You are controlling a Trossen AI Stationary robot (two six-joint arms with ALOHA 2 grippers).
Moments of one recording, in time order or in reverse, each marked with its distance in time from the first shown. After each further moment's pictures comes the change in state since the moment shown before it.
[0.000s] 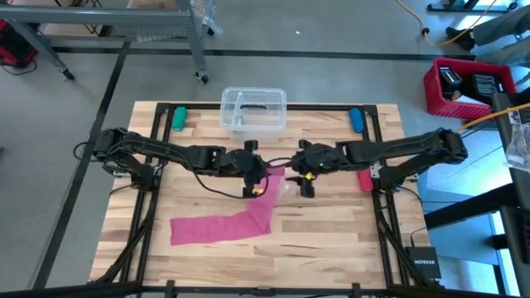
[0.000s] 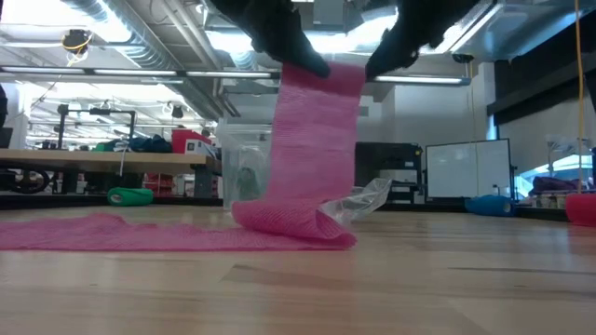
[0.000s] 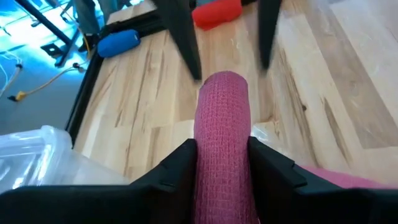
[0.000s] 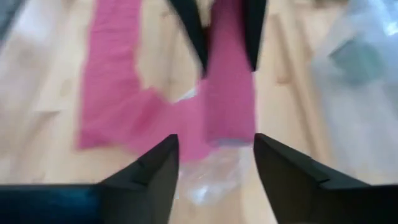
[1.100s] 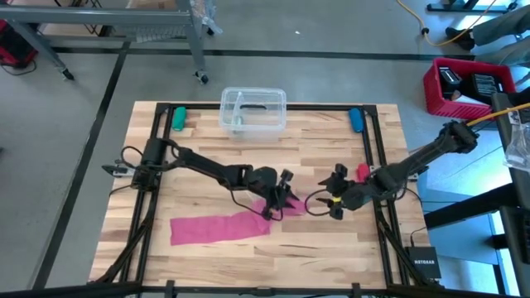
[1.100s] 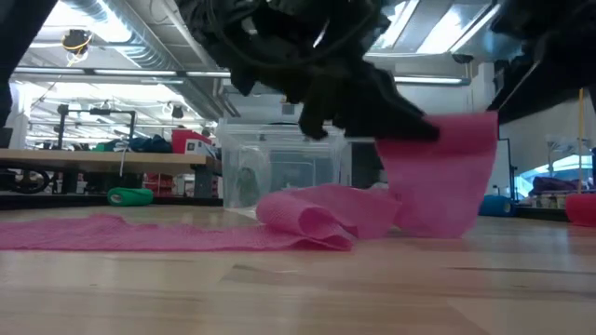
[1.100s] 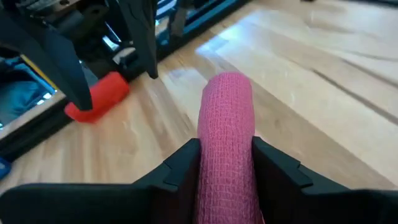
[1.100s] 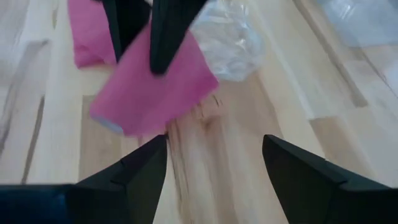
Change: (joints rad) left arm -0.008 0.470 0.055 0.591 0.453 0.301; right arm 0.438 -0.313 -0.489 0.040 0.446 0.508
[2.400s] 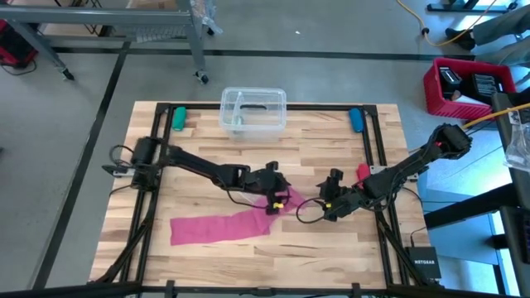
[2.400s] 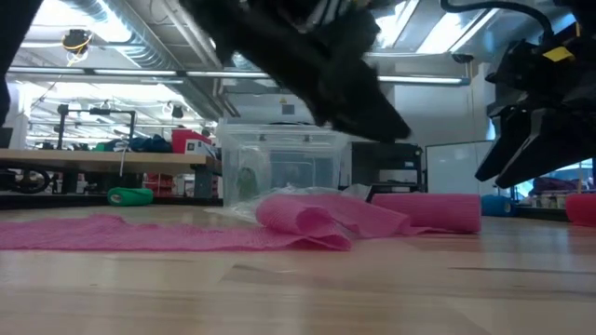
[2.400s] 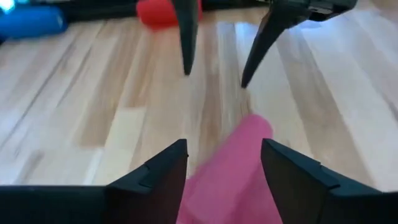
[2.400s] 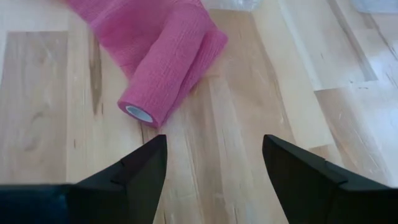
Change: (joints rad) left arm -0.030 -0.113 0.002 -0.258 -0.329 -0.559; right arm -0.001 0.203 -0.075 0.115 0.033 -0.028
